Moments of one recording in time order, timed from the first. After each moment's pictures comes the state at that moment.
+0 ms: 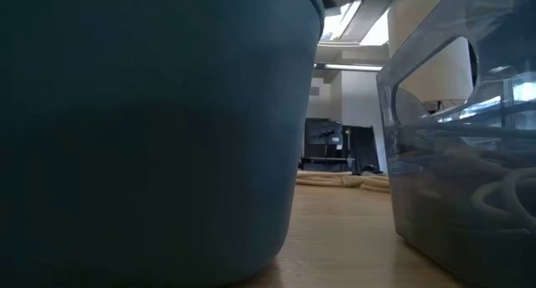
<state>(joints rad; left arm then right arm) -0.39 1.78 0.79 0.52 0.77 -0.85 0.53 1.38 2.04 -1.51 0.89 0.60</state>
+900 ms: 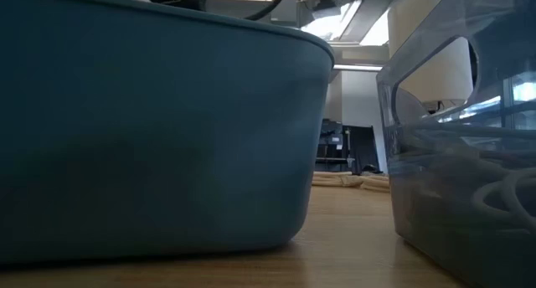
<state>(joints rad) -0.40 1.79 0.87 0.33 0.79 -0.84 0.53 1.38 2.04 -1.51 0.87 0.59</state>
